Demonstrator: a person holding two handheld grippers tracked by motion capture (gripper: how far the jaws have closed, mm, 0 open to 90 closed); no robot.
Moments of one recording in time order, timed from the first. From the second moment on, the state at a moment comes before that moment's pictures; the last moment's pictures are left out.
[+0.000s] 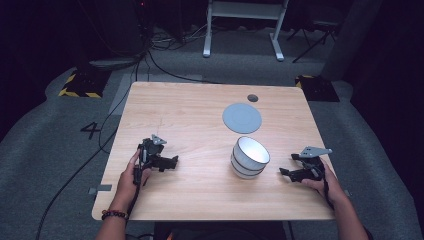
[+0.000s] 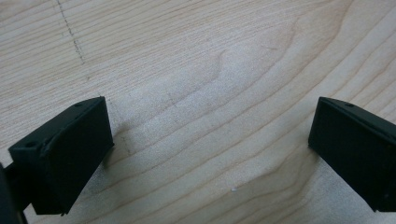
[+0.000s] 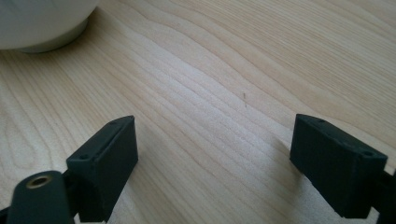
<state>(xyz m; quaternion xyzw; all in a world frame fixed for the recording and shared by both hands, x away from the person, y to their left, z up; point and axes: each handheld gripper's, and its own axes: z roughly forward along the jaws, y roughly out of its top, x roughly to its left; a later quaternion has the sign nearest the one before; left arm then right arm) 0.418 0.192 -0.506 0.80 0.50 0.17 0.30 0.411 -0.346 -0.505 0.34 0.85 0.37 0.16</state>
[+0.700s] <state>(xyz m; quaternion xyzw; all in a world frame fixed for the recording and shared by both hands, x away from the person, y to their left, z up) 0.419 0.192 -0.506 0.80 0.50 0.17 0.30 0.412 -0.349 -0.504 0.33 0.86 0.37 0.15</state>
